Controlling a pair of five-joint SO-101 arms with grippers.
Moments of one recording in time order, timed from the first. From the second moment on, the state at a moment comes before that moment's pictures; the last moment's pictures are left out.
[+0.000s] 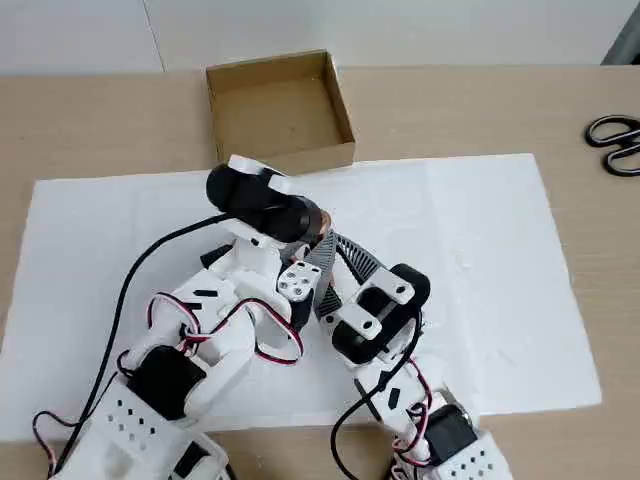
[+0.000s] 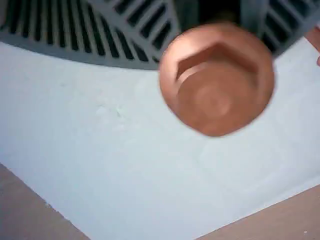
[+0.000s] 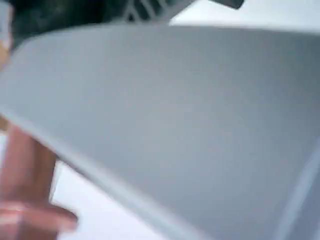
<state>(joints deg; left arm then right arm) 31.9 -58.7 47.7 49.9 12.5 -35.2 -102.8 96.0 11.8 5.8</state>
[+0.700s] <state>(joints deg) 30.4 -58.4 46.2 60.9 12.5 -34.9 -103.1 96.0 11.7 5.8</state>
